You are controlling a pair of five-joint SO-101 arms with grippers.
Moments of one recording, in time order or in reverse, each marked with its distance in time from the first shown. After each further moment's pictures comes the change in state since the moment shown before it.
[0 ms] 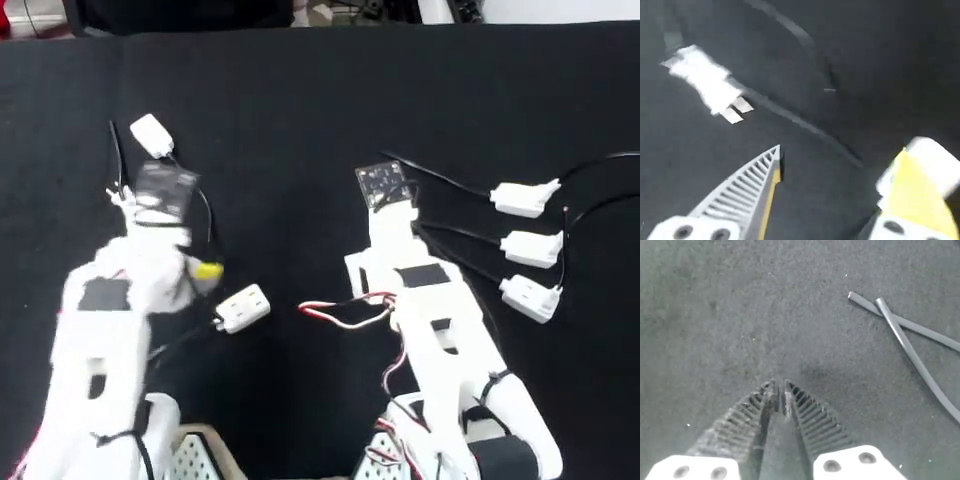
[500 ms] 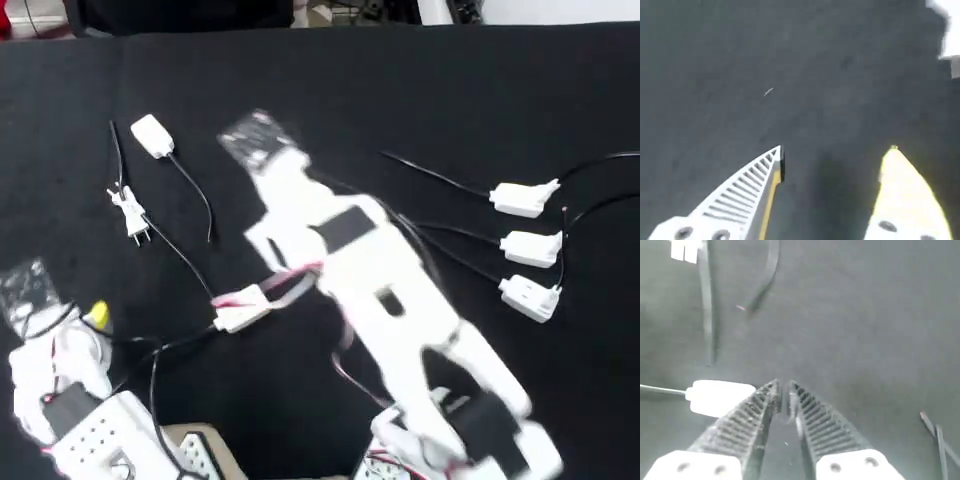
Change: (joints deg) left arm -41.6 -47.8 33.7 3.4 1.1; right arm -24.8 16.3 -43.6 26.2 2.1
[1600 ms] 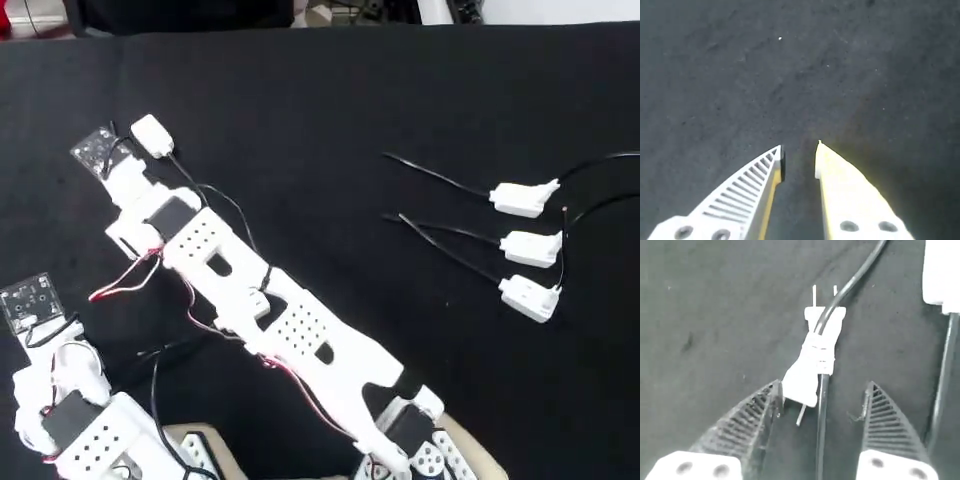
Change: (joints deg) left arm -2.9 -4.7 0.1 13.5 -6.5; right arm -16.4 92.6 -105.9 6.7 -12.6
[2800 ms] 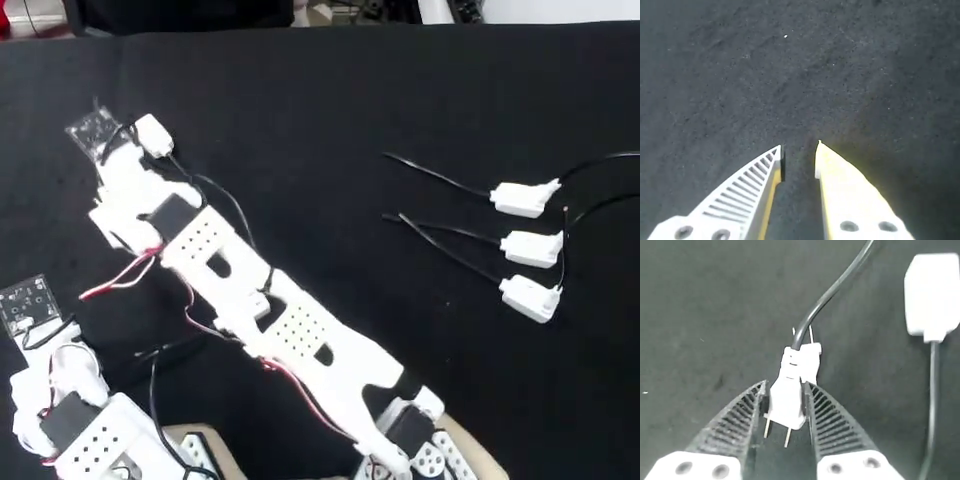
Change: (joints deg) left arm -1.1 0.0 0.0 0.0 0.0; right arm -0.4 -2.2 -8.1 2.5 -3.4
